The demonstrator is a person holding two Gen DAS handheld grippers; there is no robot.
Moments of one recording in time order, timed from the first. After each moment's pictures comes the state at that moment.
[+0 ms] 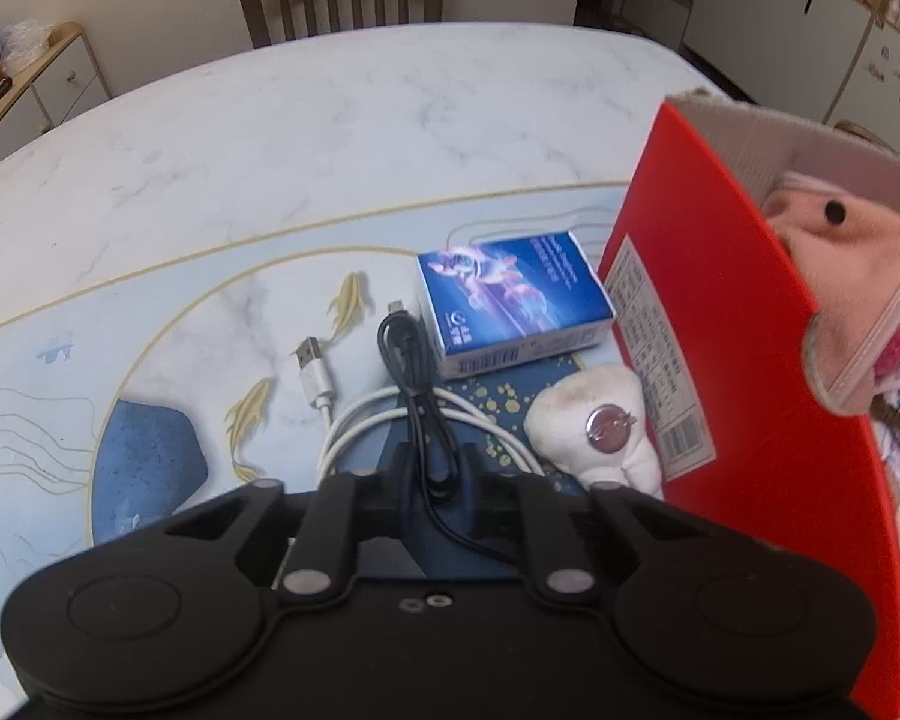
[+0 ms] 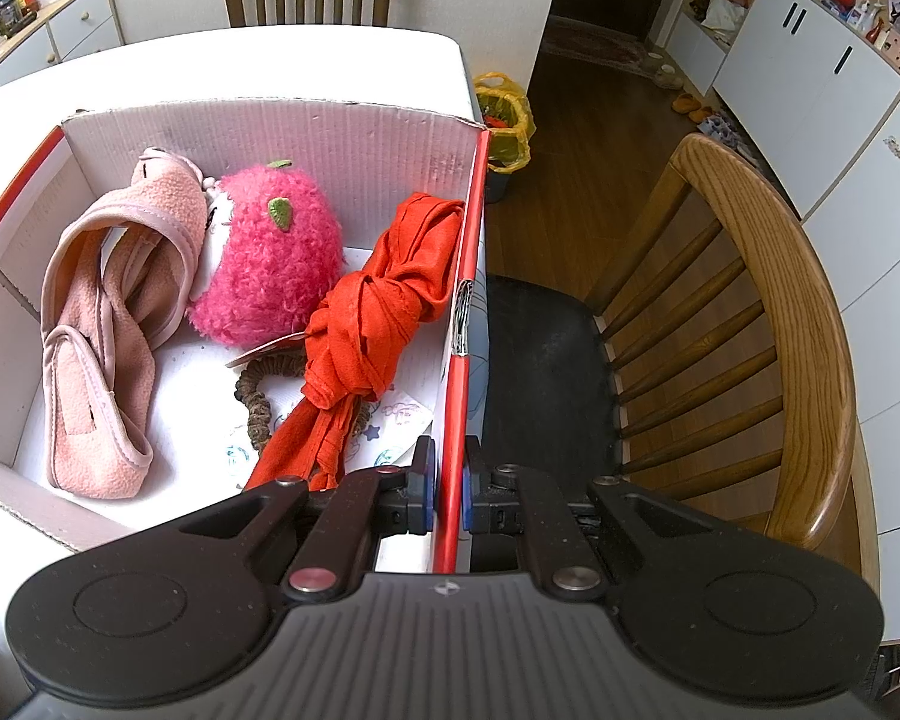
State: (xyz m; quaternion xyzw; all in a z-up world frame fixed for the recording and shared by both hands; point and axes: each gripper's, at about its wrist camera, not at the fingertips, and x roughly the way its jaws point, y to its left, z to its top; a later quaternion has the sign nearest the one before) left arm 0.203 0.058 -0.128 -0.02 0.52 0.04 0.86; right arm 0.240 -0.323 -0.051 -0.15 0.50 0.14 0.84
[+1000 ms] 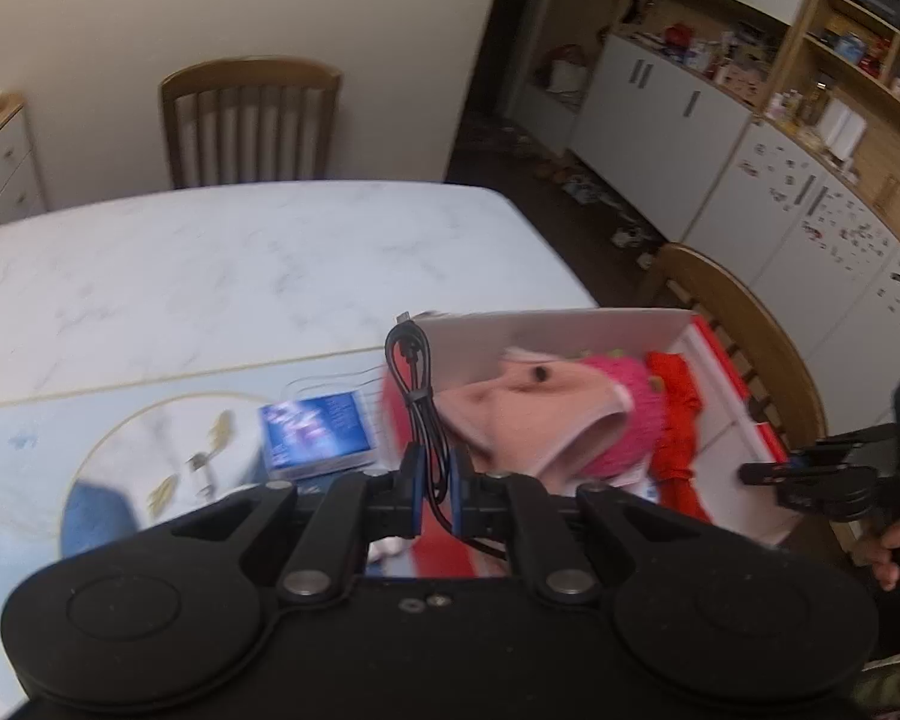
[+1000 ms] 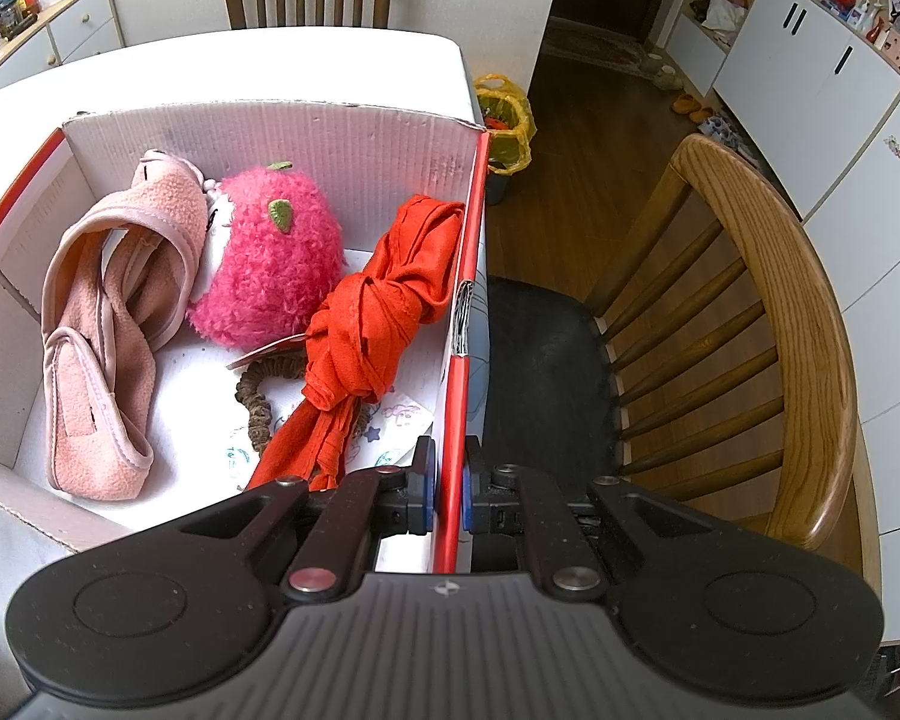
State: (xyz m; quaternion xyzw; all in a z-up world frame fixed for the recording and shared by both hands) left arm 0.163 0.006 -0.005 -0.08 0.42 -0.07 0.90; right arm 0.240 -0.321 -0.050 -0.14 0.50 0.14 0.84
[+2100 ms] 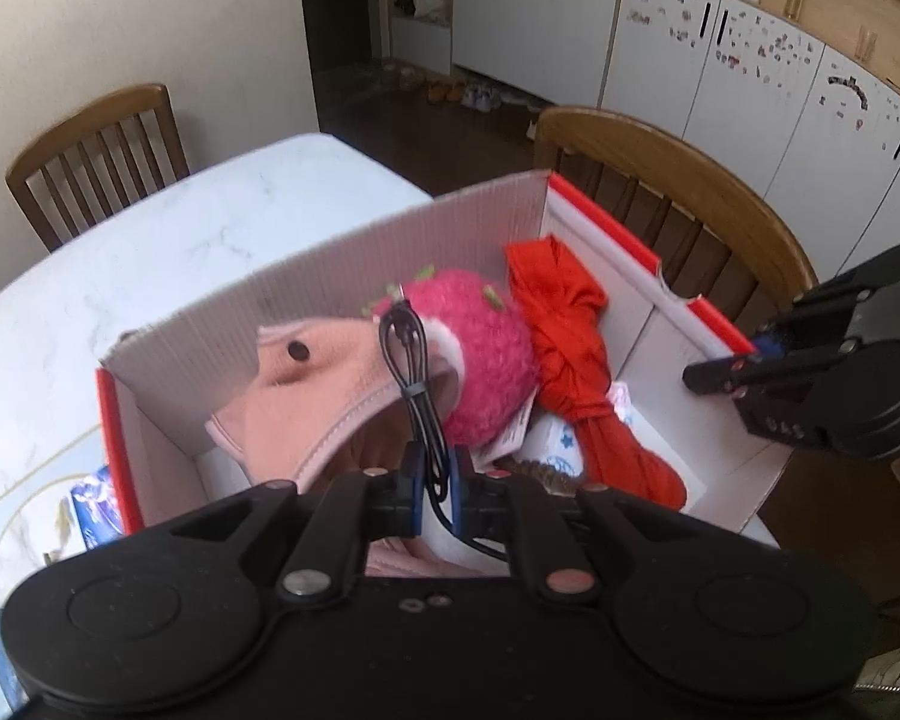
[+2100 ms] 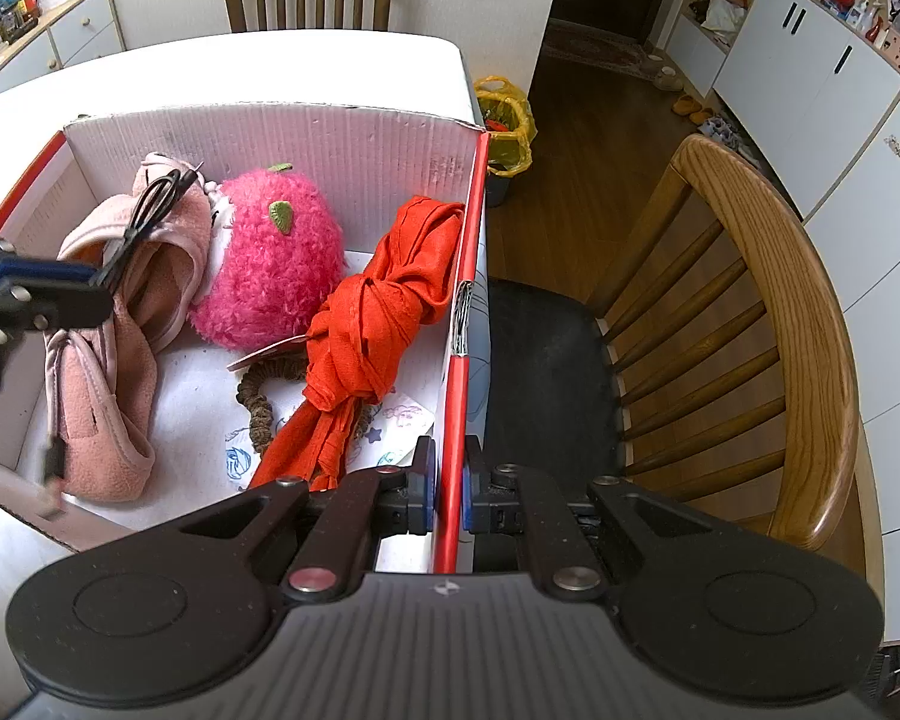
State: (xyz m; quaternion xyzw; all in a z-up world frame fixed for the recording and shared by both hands) left arm 0.199 -0.126 -0.069 0.08 0.46 -0.15 0.87; right arm 0.240 -0.320 -0.050 -0.14 0.50 0.14 0.84
